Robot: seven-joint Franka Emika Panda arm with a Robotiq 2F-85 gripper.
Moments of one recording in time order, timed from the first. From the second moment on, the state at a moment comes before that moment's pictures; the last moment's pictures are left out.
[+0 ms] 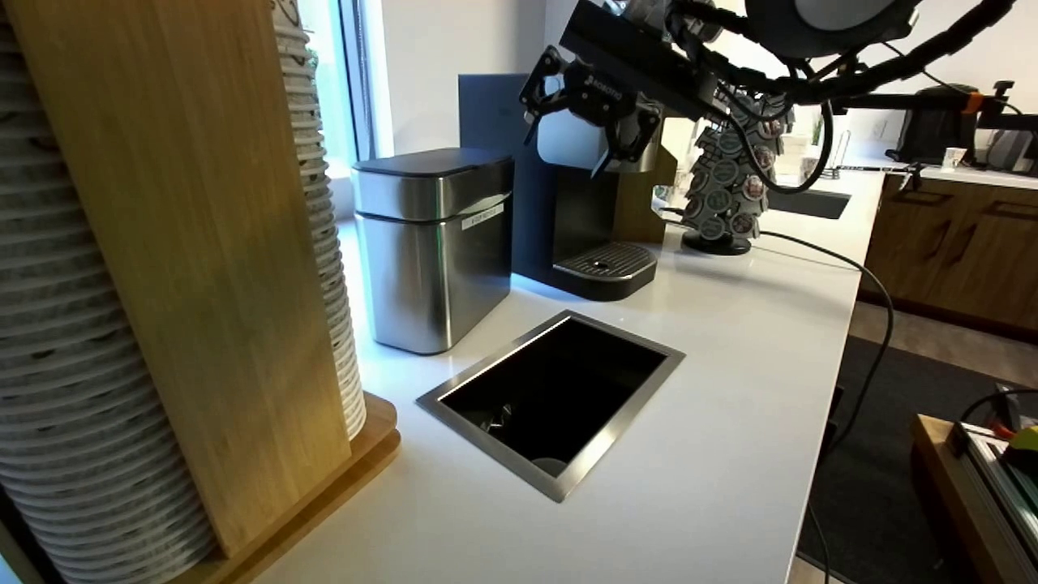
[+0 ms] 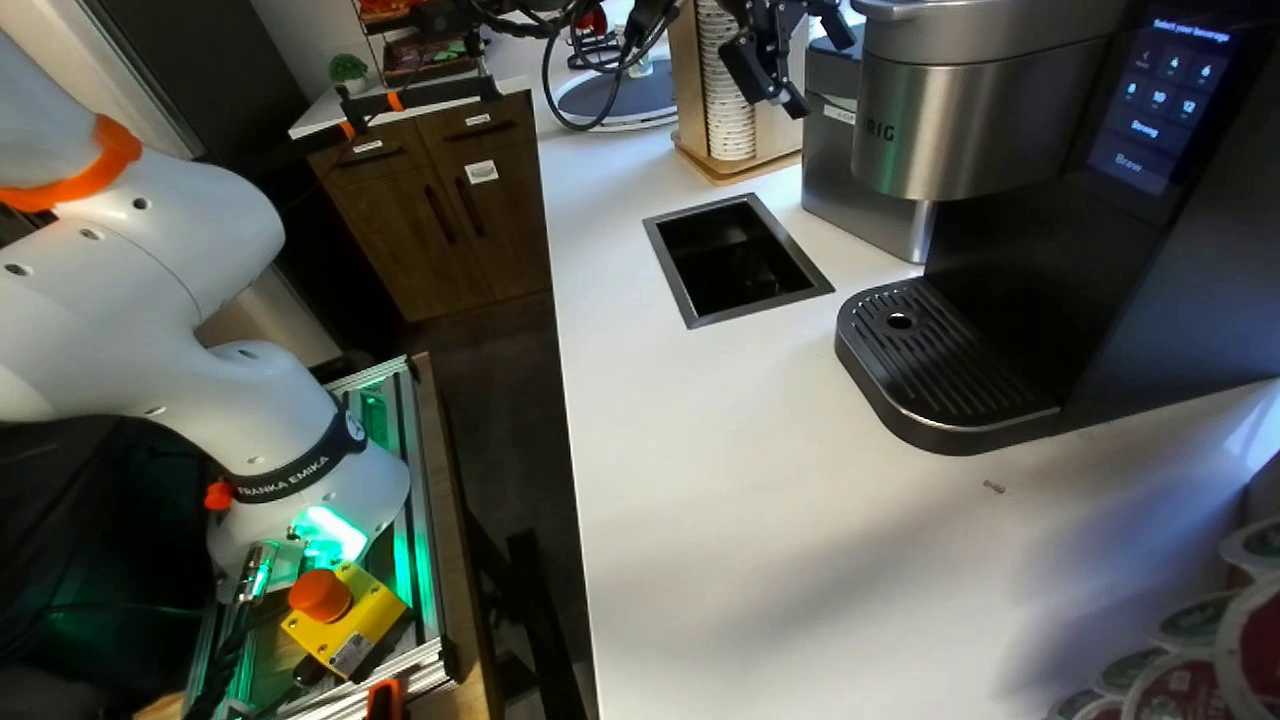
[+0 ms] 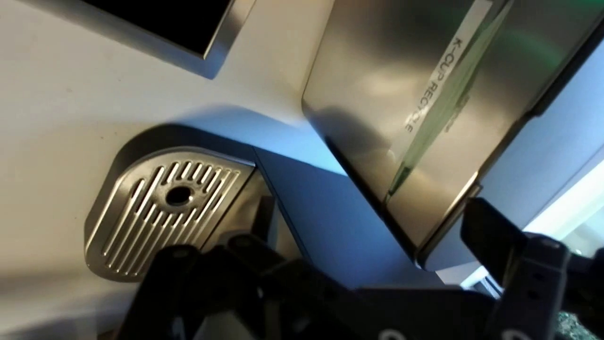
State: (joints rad) arm -0.66 -0.13 0.62 -2.25 -0.37 2.70 1.49
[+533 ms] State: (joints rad) arm -0.19 -0.08 0.23 -2.25 -0.10 2.72 1.31
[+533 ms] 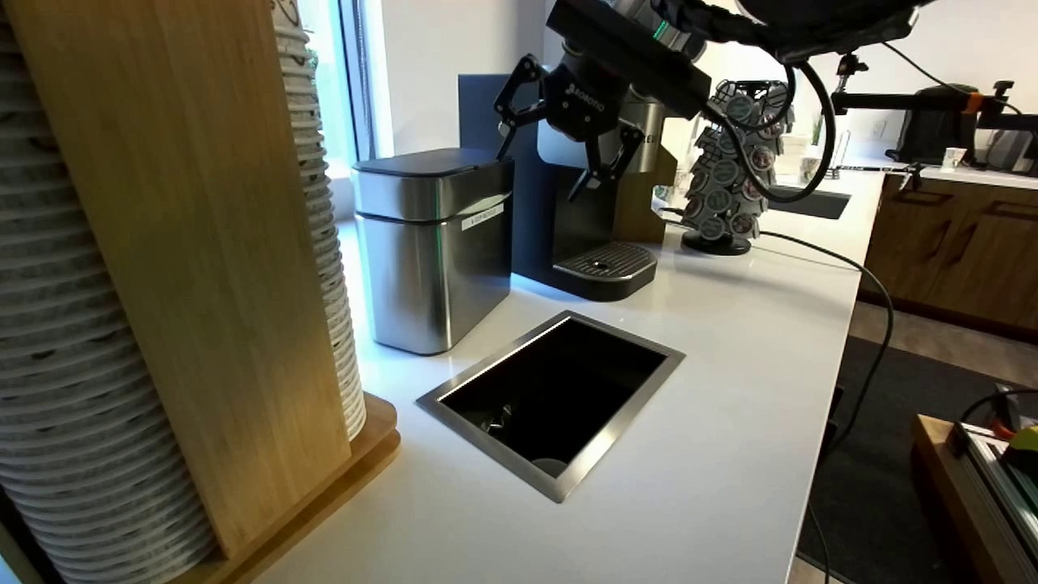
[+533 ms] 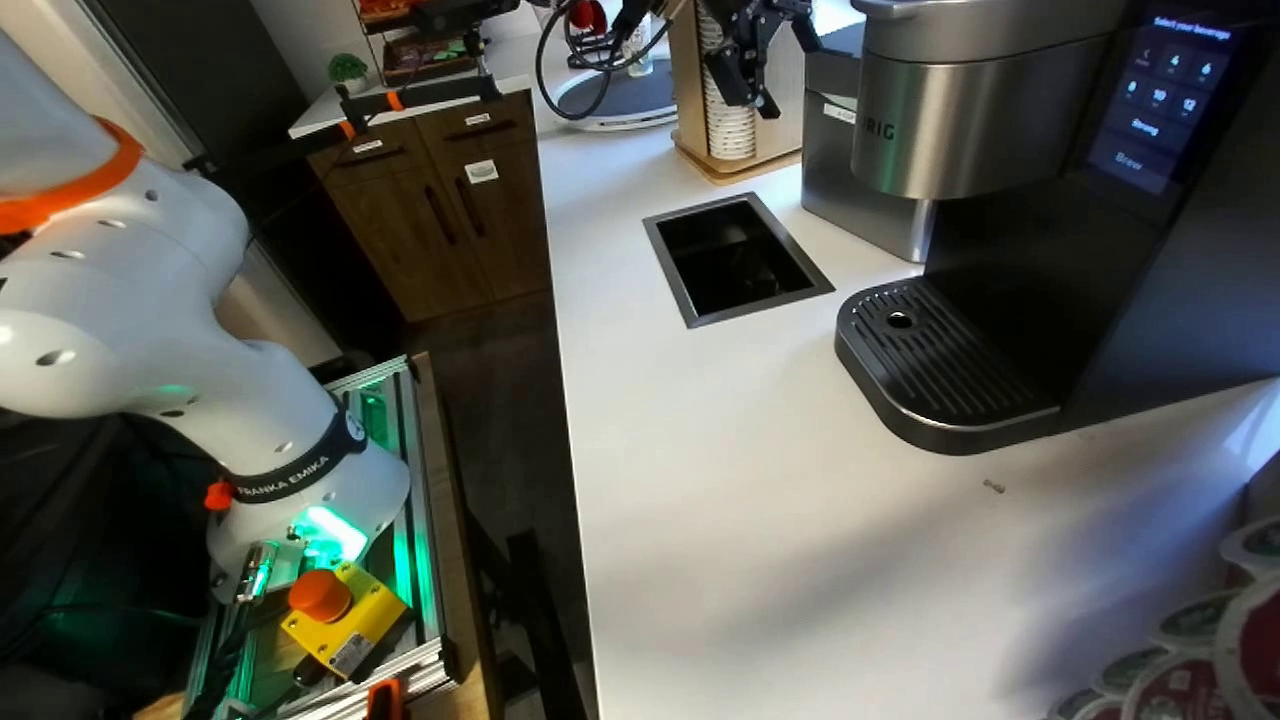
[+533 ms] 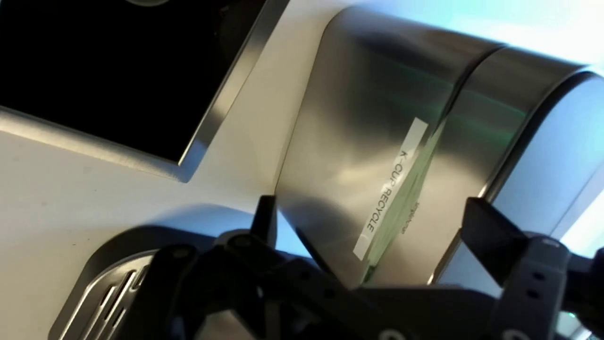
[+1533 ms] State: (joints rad) arm -0.09 0.01 0.14 -2.23 0.06 3.00 1.24
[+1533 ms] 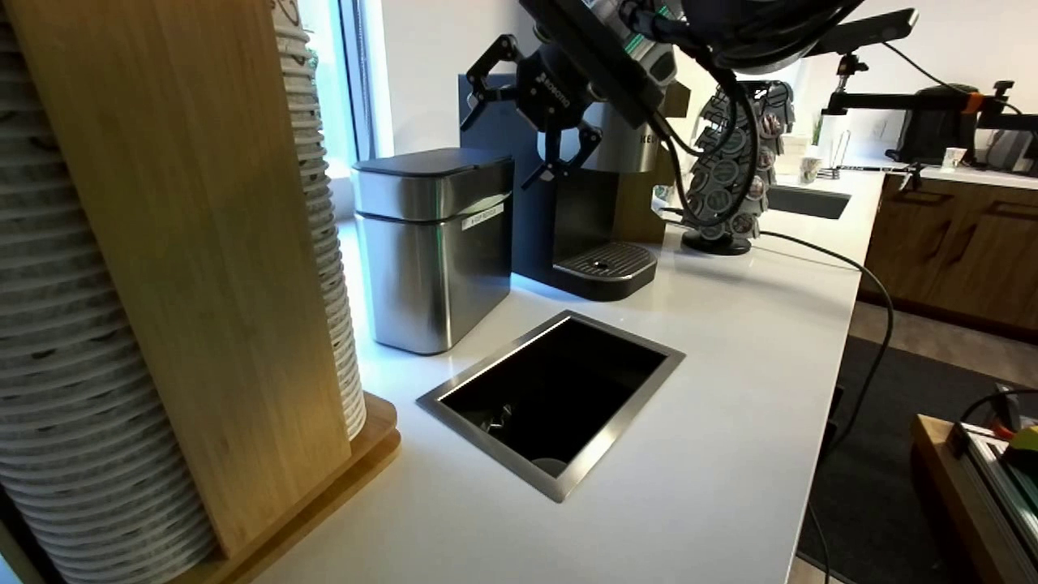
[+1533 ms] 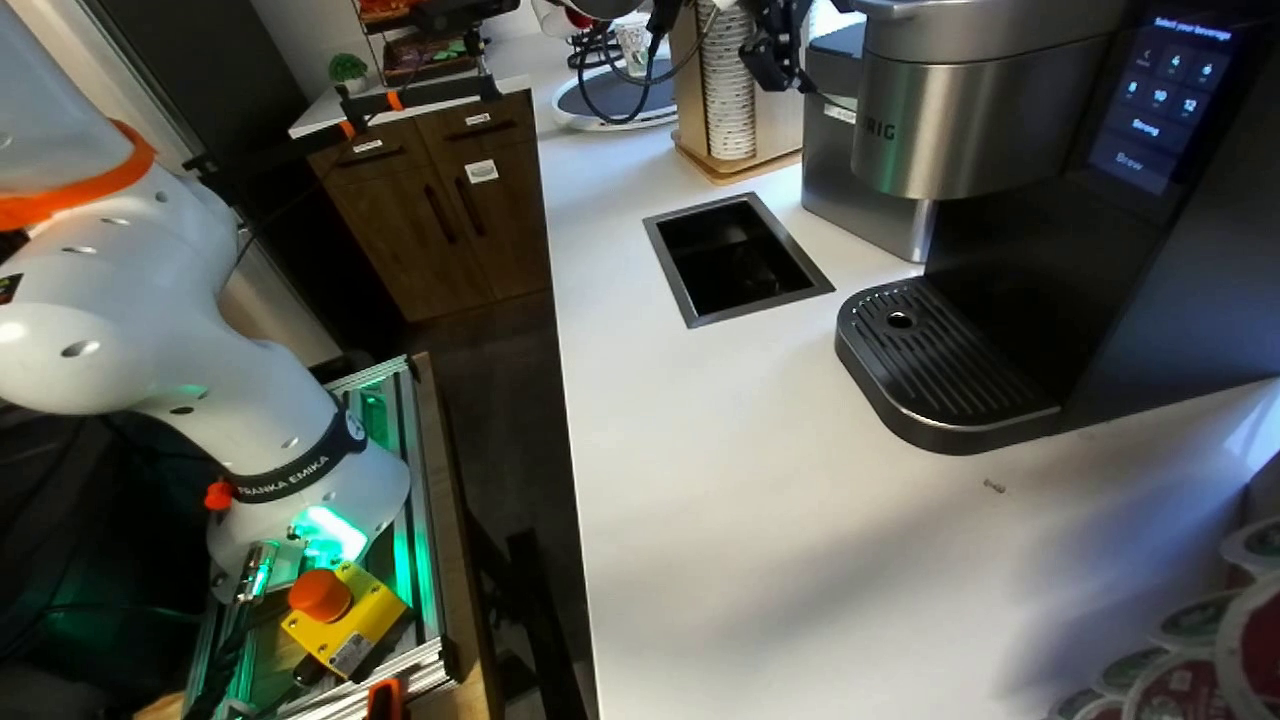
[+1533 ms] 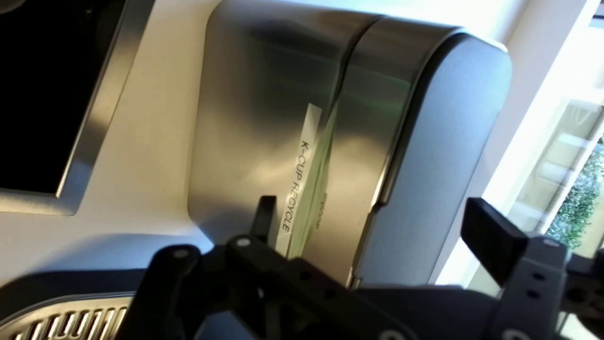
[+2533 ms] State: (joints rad) arm -0.09 0.10 0.16 -2.14 0.12 3.06 1.24
